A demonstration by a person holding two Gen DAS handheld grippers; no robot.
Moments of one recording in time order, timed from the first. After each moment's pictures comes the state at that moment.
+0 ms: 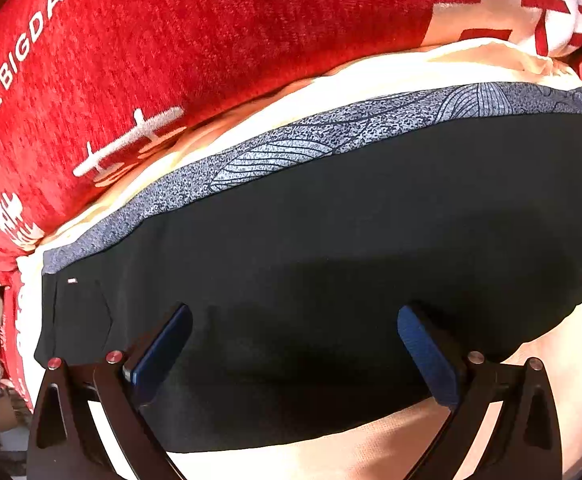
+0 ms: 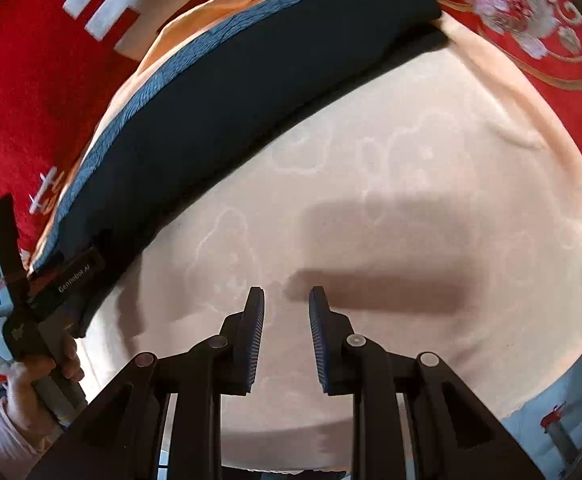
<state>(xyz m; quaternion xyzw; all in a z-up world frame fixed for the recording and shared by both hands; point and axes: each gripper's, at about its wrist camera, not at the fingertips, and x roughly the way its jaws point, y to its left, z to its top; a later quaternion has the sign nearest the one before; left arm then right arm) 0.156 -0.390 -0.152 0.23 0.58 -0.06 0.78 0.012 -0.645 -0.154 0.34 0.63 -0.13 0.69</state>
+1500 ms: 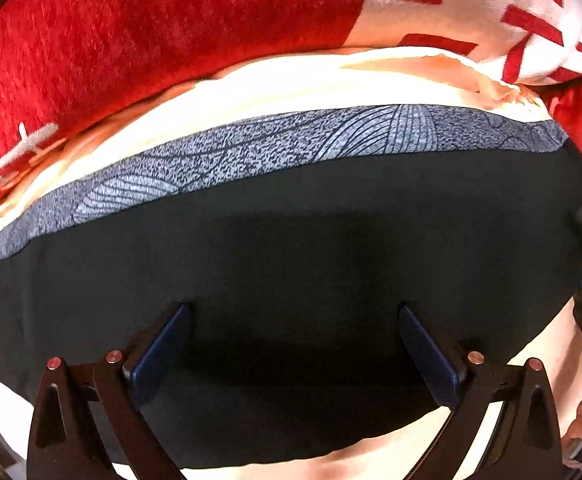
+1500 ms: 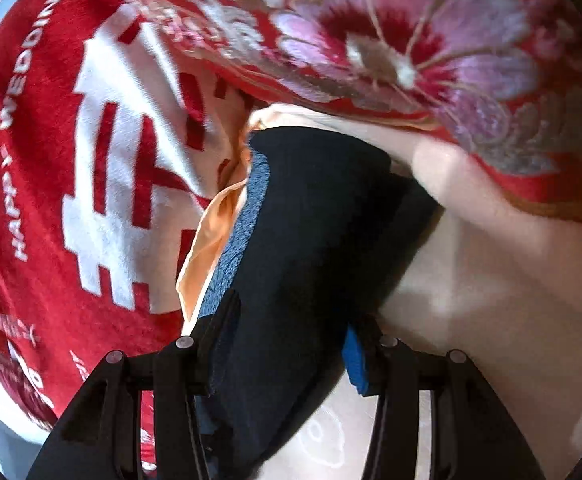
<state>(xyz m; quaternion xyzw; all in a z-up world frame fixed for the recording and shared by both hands) 0.182 -0.468 -0.167 0.12 0.66 -0.13 0.73 0.052 -0.770 -0.208 0.60 0.33 -0.16 0.71</state>
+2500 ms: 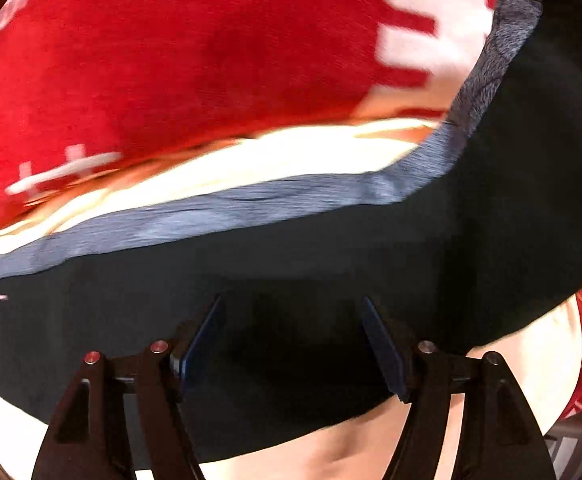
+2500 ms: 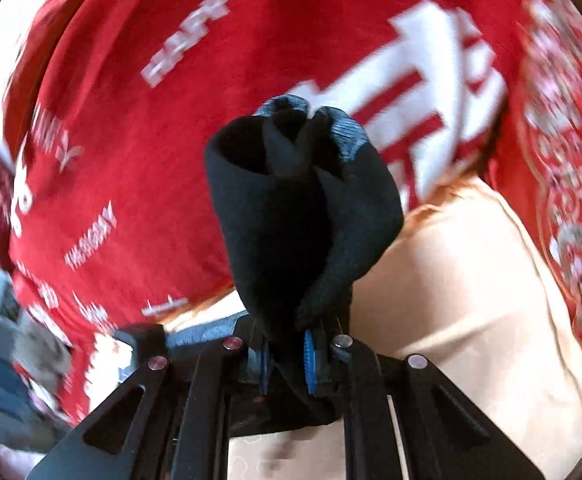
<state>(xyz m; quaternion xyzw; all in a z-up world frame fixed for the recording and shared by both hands) 0.177 -0.407 -0.113 0.08 0.59 -0.18 0.78 0.131 -0.636 -0.045 0.30 0.41 -0.02 0.86</state>
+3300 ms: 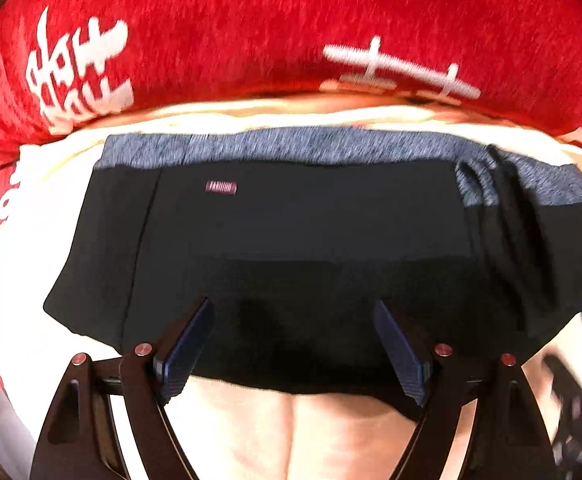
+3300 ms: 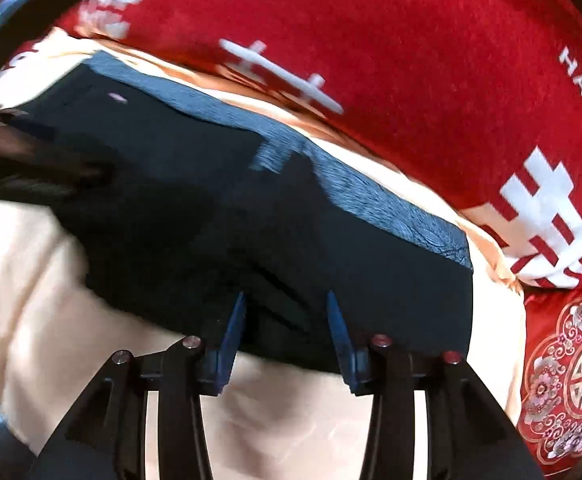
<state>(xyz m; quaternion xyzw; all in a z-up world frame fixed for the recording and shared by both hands) 0.185 -0.149 -0.122 0.07 0.61 -0.05 0.78 0.135 -0.309 -0.121 -0.17 0.56 0.03 0.81</state>
